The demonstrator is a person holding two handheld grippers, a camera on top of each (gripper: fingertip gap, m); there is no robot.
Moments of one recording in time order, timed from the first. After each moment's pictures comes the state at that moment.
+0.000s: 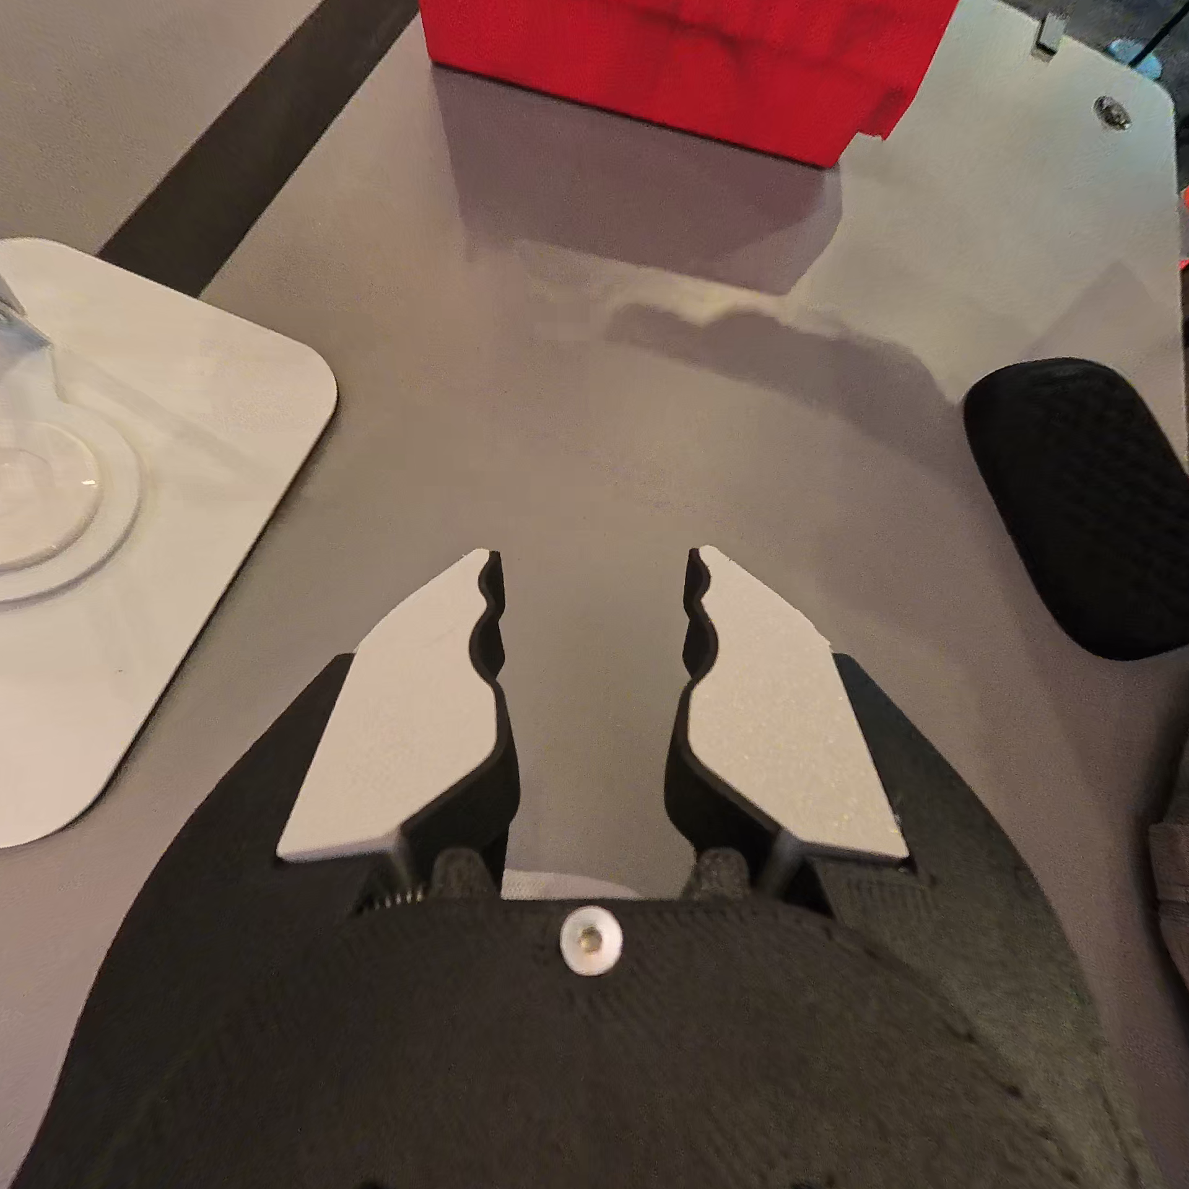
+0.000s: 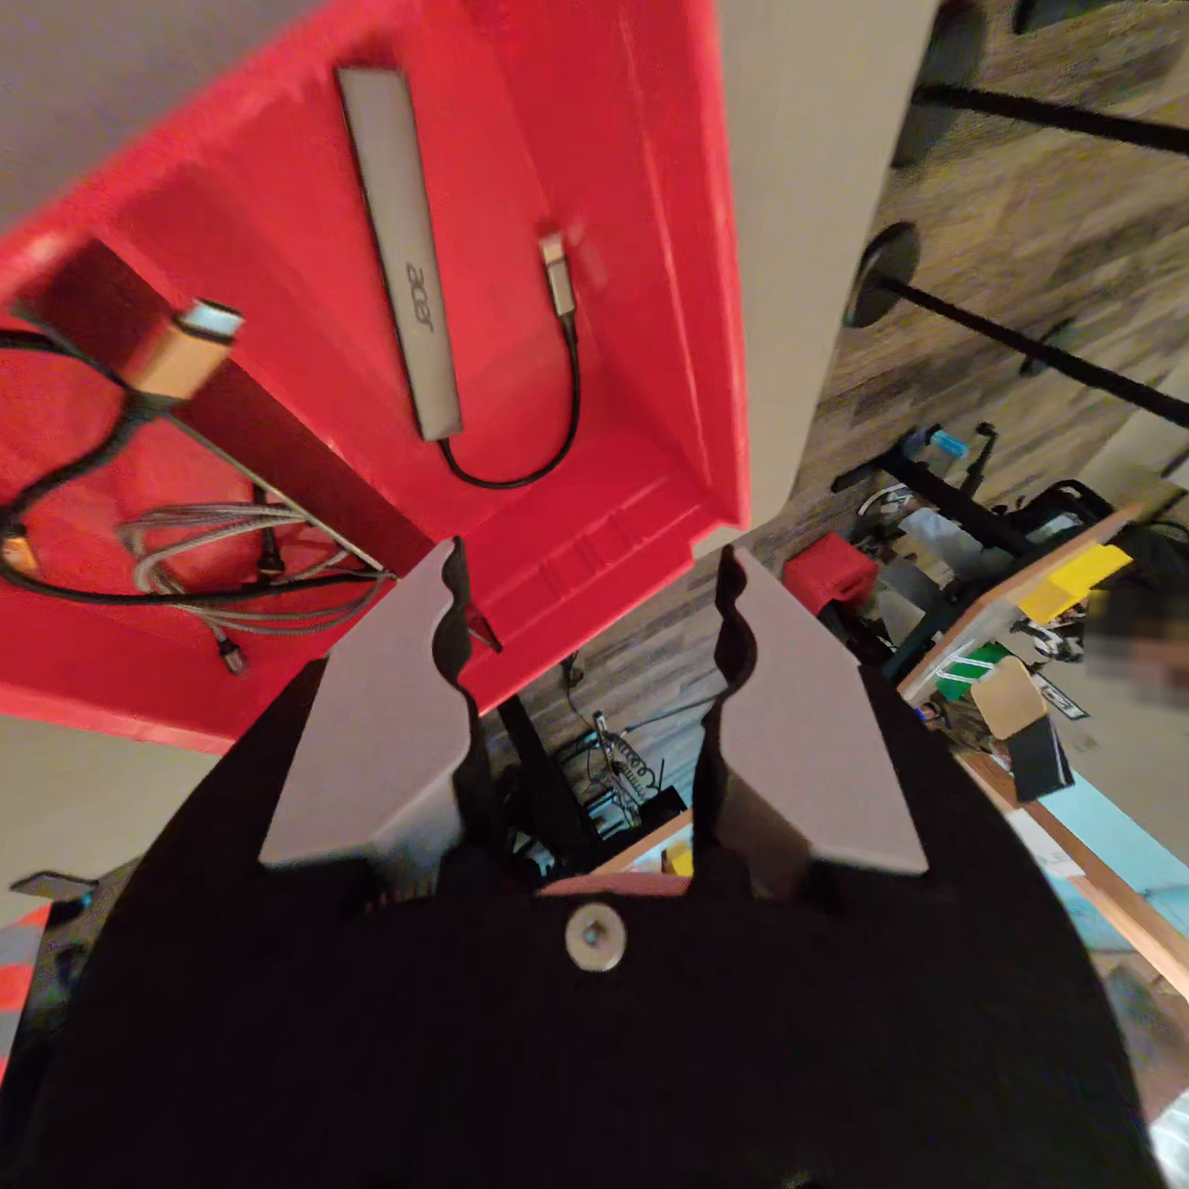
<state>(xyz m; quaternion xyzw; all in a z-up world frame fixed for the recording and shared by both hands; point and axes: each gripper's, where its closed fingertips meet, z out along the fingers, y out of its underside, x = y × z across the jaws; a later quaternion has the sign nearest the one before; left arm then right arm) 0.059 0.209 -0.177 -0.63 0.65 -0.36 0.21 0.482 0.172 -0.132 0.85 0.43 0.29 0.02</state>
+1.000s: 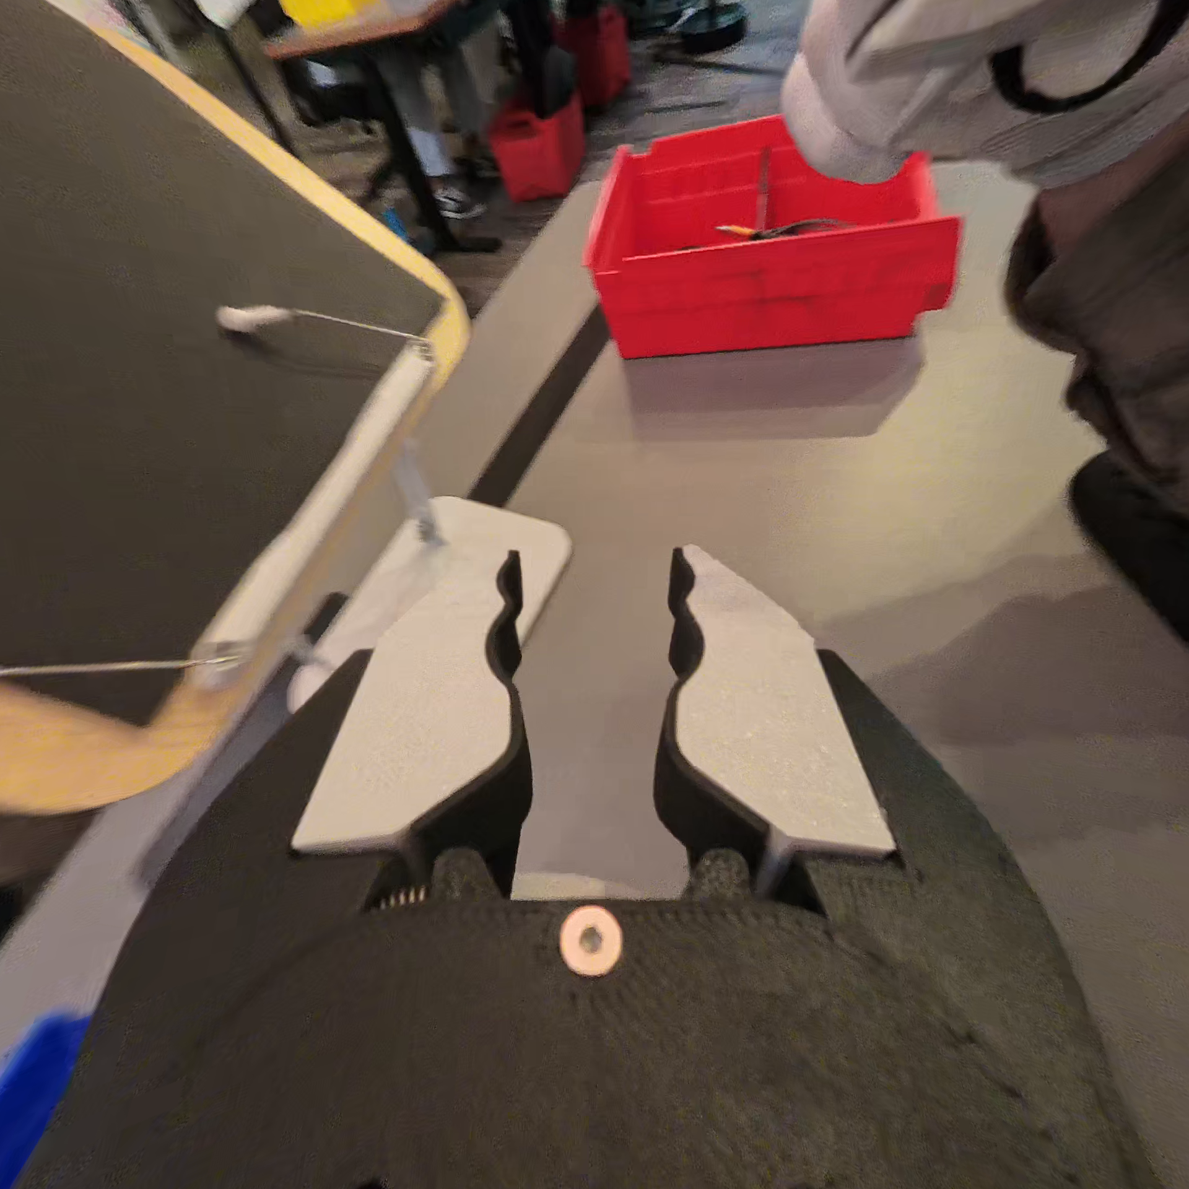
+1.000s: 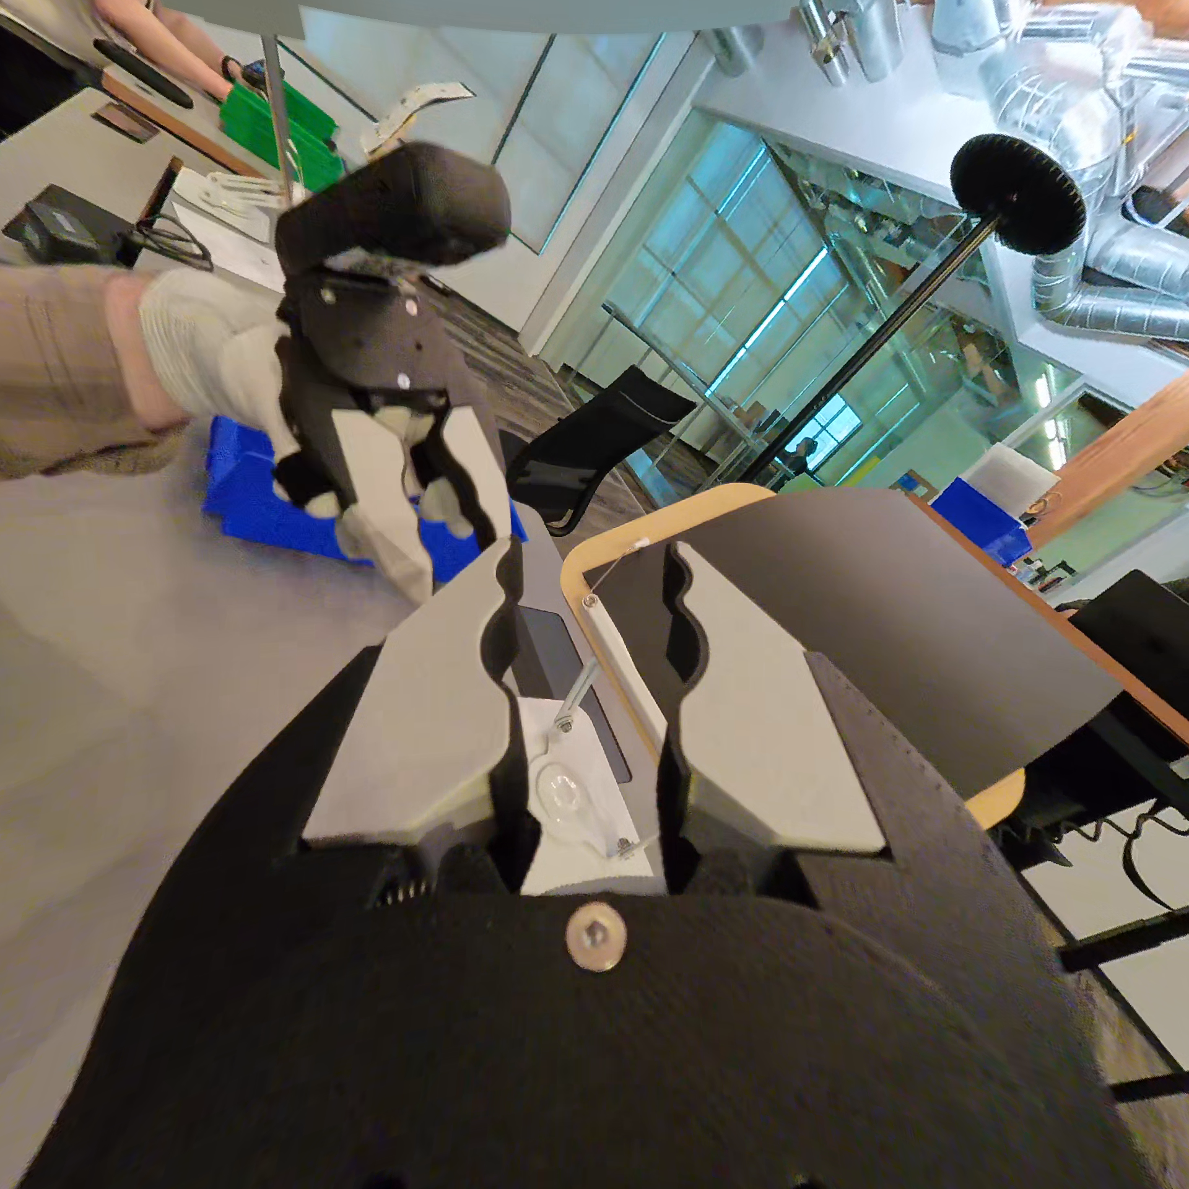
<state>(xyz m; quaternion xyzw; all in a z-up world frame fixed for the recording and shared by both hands) 0.020 0.234 -0.051 -0.56 0.64 -0.29 0.43 0.061 0.188 0.047 0.57 0.43 0.00 -0.70</state>
